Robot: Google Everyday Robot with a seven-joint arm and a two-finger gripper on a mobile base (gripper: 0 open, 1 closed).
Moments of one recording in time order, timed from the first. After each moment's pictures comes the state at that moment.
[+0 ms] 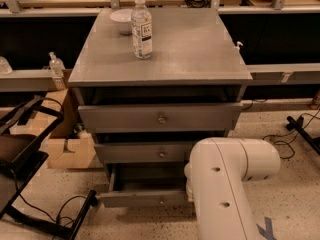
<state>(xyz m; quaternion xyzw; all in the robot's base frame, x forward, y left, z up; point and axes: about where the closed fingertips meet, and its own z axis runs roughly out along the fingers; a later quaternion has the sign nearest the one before) 0.566 -0.170 0.182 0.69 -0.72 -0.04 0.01</state>
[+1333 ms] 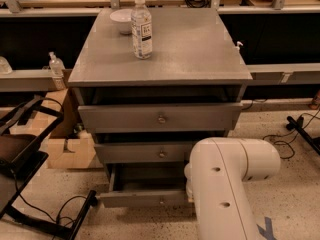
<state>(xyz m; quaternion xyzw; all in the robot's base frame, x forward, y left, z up) 0.566 -0.170 0.183 0.69 -0.72 -0.04 0.01</state>
